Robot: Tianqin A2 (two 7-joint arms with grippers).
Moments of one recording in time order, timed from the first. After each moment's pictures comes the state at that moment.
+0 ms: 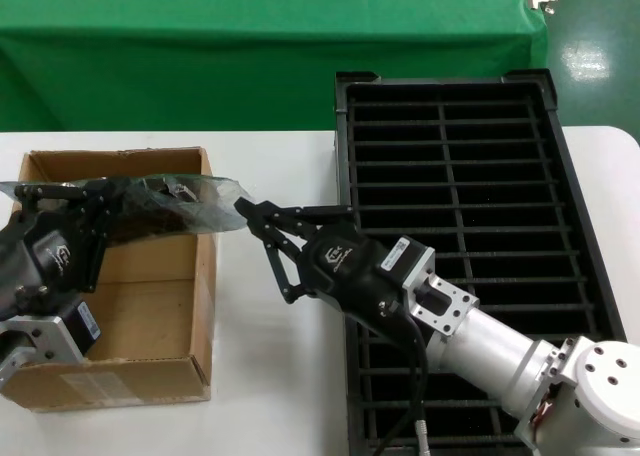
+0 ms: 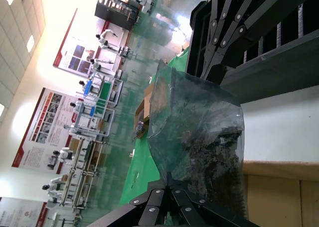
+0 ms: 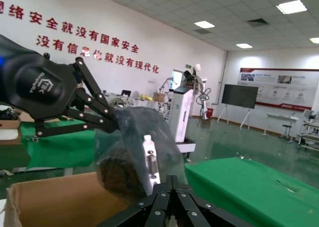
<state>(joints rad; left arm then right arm) -0.07 -0.62 1.47 -1.96 -1.01 0.46 0.13 0.50 0.13 -1.86 1.25 1.87 -0.69 -0.38</state>
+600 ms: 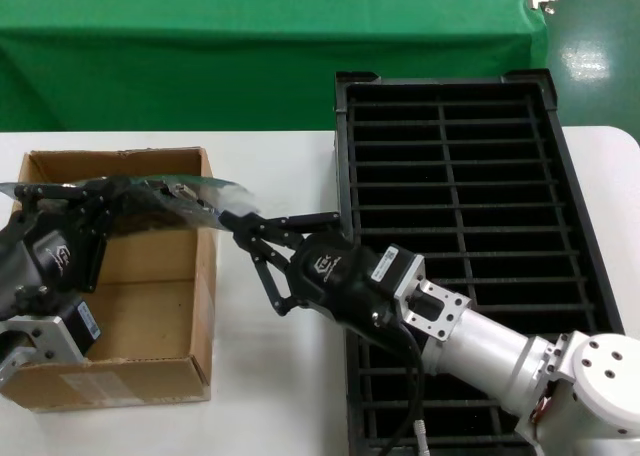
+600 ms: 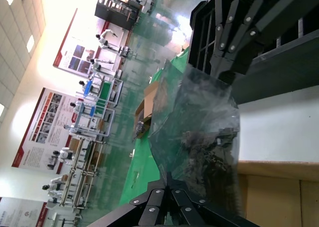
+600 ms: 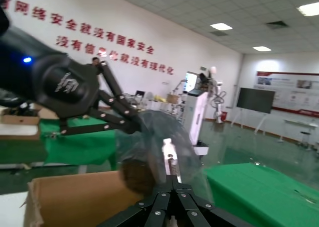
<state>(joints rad) -0.07 -0.62 1.47 -1.96 -1.01 0.46 0.13 0.52 0.14 -1.88 1.23 1.87 -0.74 -0.40</state>
